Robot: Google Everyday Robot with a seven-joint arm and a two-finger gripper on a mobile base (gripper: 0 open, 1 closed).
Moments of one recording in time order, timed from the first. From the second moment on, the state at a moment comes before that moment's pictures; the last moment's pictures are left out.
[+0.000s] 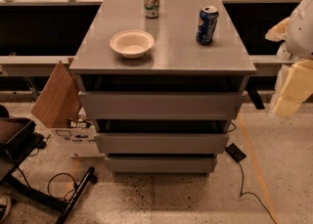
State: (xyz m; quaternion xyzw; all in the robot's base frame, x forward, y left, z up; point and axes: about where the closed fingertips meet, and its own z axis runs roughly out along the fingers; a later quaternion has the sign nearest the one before) arm 0.438 -0.217 0.976 -0.60 0.78 -0.03 0.16
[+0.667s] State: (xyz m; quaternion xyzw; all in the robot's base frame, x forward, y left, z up) arm 0.447 -0.214 0.951 -0.59 0.79 -0.01 0.17
